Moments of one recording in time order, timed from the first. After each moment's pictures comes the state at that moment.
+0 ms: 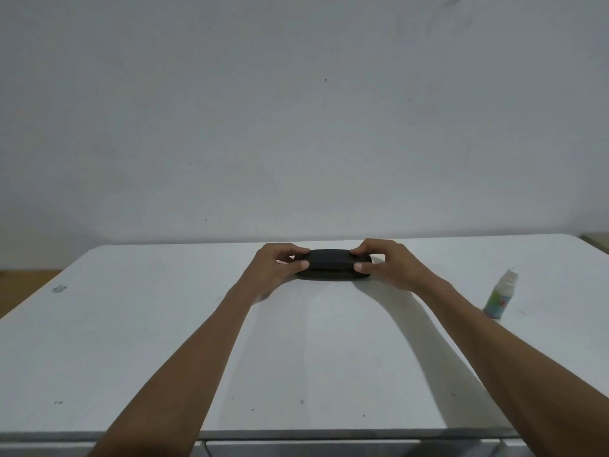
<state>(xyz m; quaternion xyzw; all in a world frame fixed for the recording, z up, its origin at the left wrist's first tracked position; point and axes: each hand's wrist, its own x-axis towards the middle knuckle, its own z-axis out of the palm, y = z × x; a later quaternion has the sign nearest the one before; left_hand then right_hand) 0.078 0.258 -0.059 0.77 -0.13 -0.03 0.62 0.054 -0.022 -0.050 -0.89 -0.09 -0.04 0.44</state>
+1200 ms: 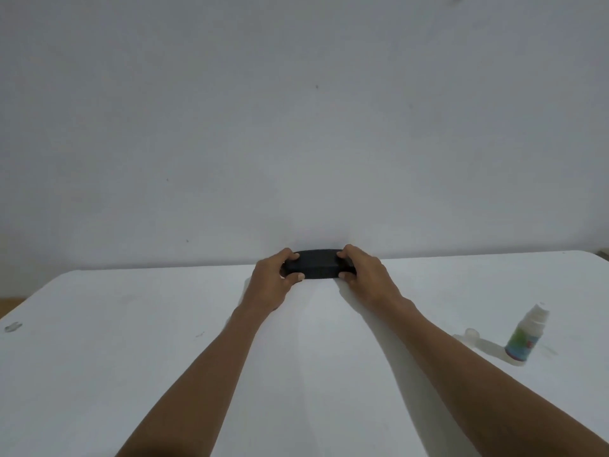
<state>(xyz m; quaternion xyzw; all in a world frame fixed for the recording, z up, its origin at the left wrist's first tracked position) 0.143 0.237 -0.086 0.88 -0.14 0.12 0.45 0.113 0.015 -0.073 -0.93 -0.08 -0.14 0.33</state>
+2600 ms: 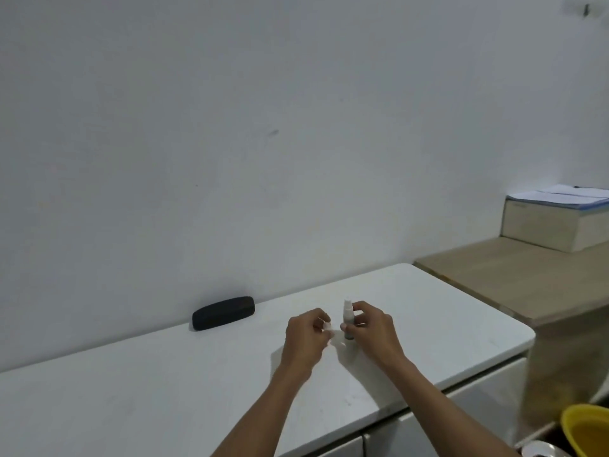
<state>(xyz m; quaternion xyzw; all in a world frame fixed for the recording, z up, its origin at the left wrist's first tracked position) -0.032 0.012 -0.057 0.83 -0.23 0.05 0.51 -0.104 -0.135 -0.055 -0.83 0.15 -0.23 0.48</state>
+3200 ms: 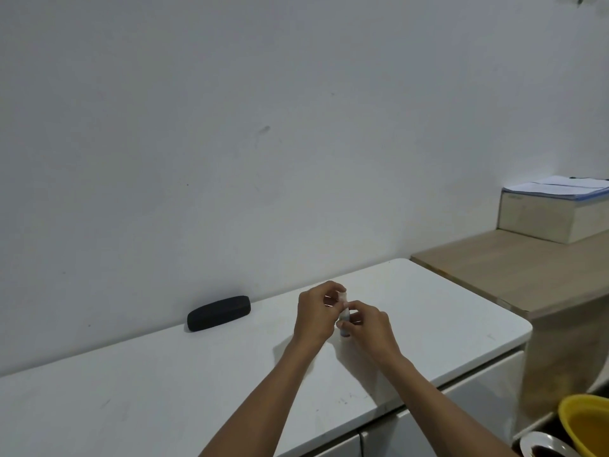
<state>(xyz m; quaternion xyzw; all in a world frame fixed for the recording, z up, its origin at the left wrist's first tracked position) -0.030 -0.020 -0.022 0.77 -0.32 0.08 0.54 -0.096 -0.140 -0.063 -0.83 0.13 -0.23 0.49</state>
